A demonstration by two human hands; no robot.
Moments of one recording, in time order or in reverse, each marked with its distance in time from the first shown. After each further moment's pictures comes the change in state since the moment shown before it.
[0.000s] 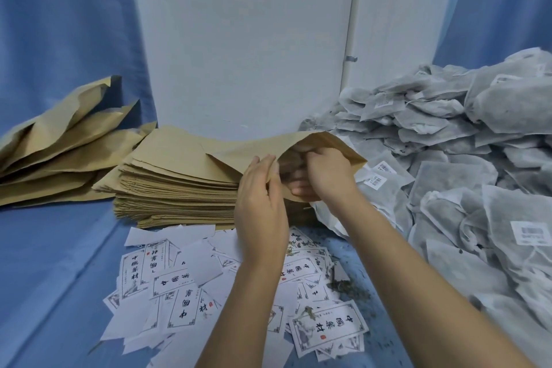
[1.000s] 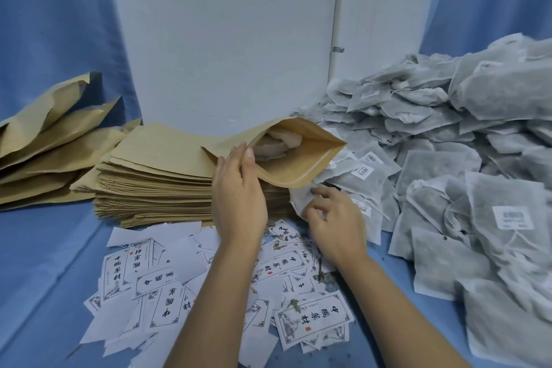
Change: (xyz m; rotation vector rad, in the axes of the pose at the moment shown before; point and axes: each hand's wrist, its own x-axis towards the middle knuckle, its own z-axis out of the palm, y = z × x) left_hand 0.017 0.001 -0.003 0.071 -0.096 -0.210; right_hand -0.019 0.104 -0.037 -0.707 0.185 -0.486
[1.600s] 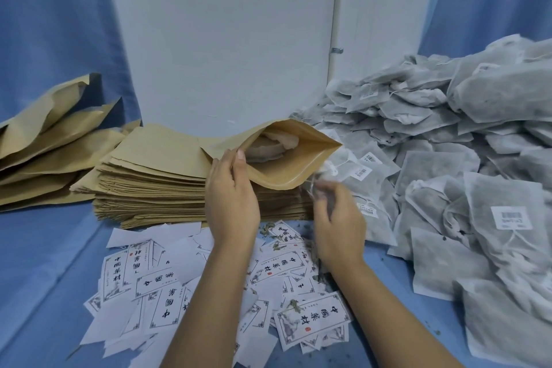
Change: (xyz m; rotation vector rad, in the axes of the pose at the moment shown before) left_hand 0.001 -0.002 -0.006 -0.056 0.027 -0.030; right_hand -0.011 -0.018 -0.002 0.277 0.281 0.084
